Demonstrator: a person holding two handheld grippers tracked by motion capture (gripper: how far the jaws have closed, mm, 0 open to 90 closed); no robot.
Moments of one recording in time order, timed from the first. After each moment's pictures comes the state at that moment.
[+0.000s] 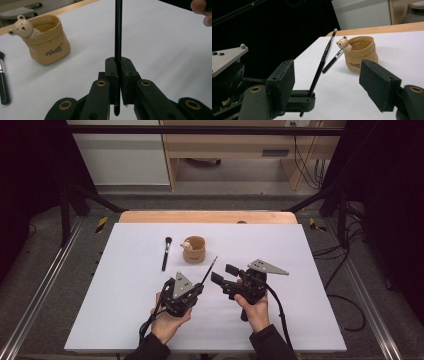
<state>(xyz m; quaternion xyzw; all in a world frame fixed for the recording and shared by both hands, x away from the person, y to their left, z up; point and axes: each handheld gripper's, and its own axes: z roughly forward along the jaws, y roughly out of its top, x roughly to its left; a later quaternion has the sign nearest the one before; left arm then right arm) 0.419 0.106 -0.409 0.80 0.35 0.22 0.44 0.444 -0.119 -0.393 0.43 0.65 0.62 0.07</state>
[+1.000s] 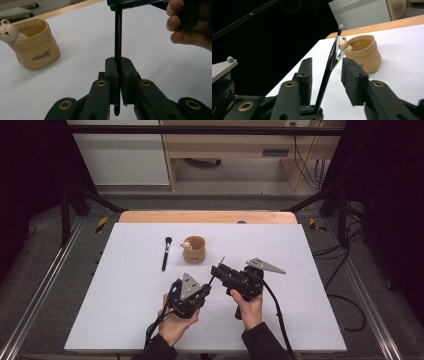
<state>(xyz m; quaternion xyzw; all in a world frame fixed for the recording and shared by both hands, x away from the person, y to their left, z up) 0.415 0.089 -0.407 0.80 0.35 0.21 0.45 0.451 -0.113 -0.398 0.46 0.63 0.63 0.05</state>
